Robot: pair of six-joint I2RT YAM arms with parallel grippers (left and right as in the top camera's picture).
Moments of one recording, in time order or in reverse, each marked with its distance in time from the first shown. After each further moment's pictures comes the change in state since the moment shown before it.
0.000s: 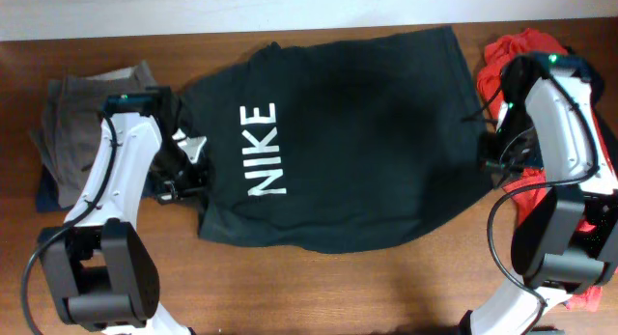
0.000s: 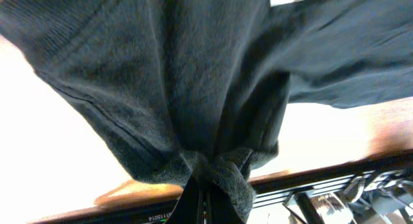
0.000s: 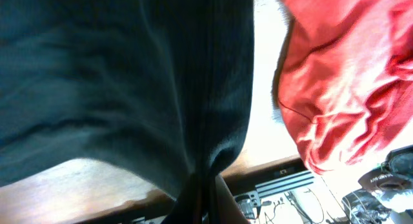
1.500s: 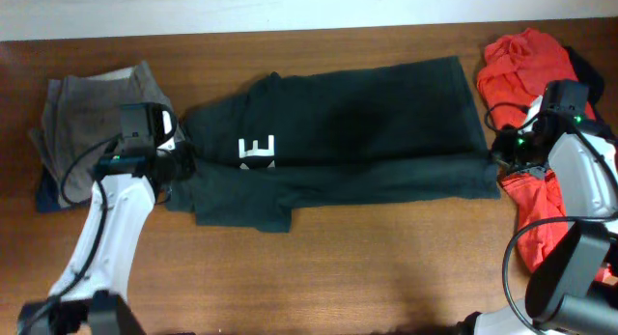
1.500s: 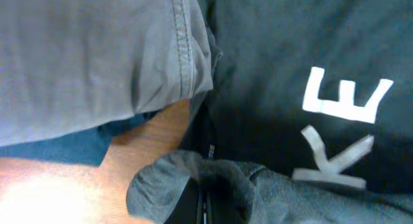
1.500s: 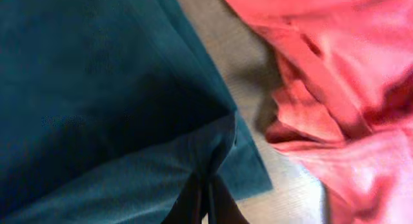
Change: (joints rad) left arm 0.040 -0.303 -0.375 0.797 -0.243 -0.204; right arm -0.171 -0.215 -0.416 0.801 -0.228 0.013
